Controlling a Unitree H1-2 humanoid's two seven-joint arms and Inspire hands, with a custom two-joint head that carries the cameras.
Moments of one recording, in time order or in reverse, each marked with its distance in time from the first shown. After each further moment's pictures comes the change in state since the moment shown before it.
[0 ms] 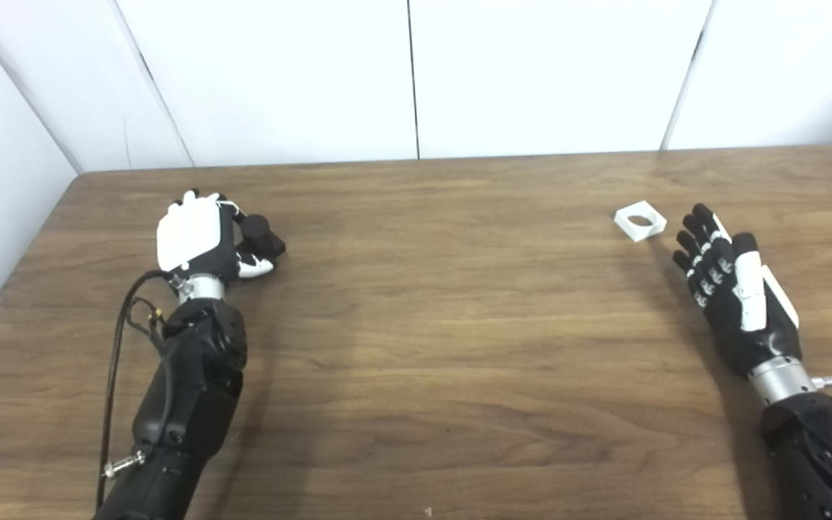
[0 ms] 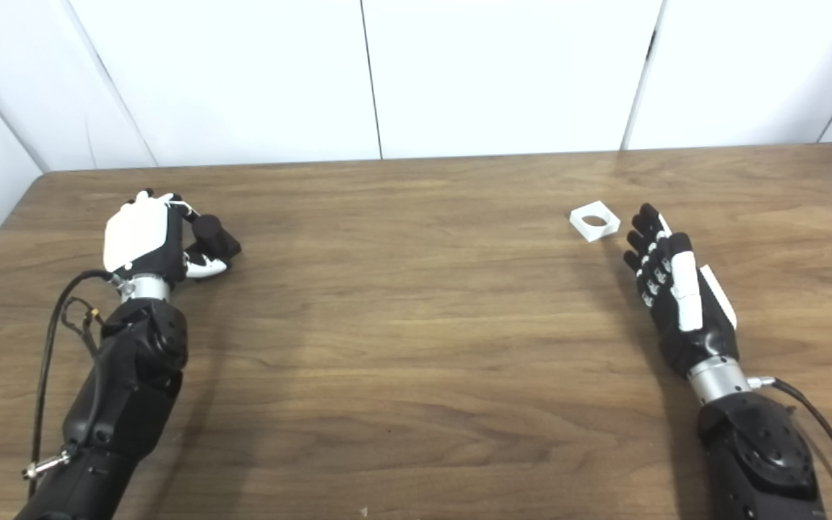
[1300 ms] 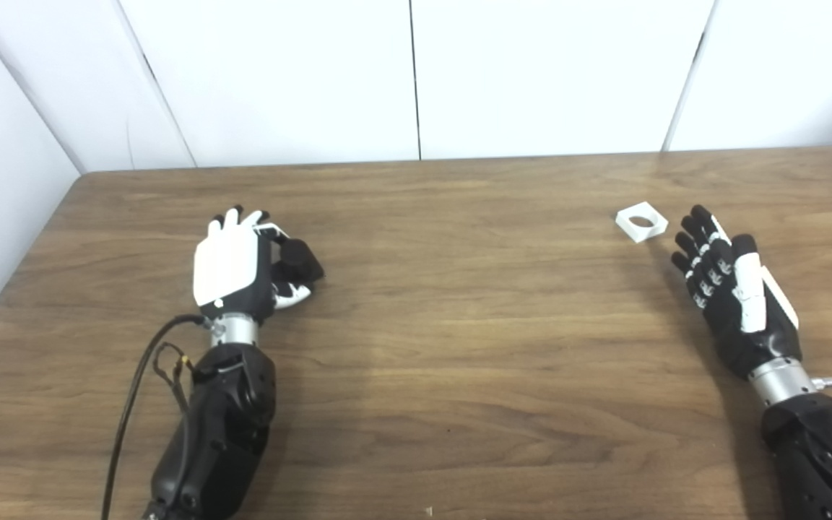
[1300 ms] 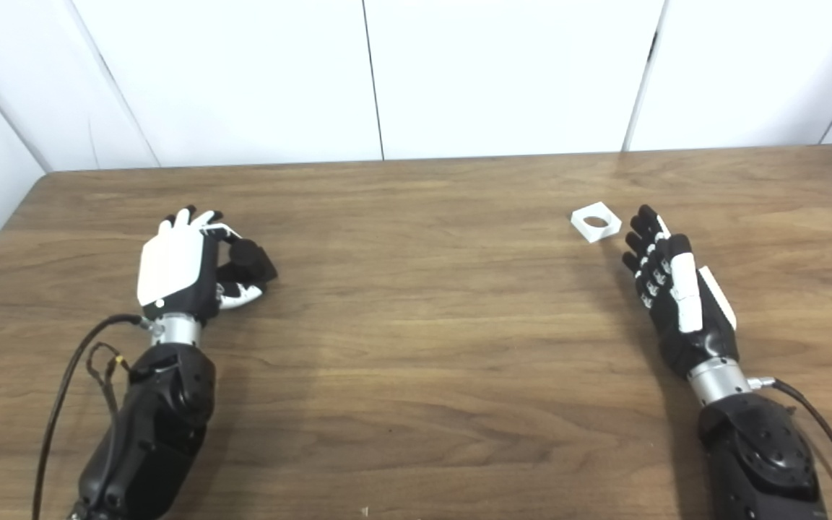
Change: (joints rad) left arm 0.154 -0.049 -0.139 -0.206 -0.022 -0.044 0.078; right arm 0.002 -0.002 0.004 0.000 0.004 -0.001 0.009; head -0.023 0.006
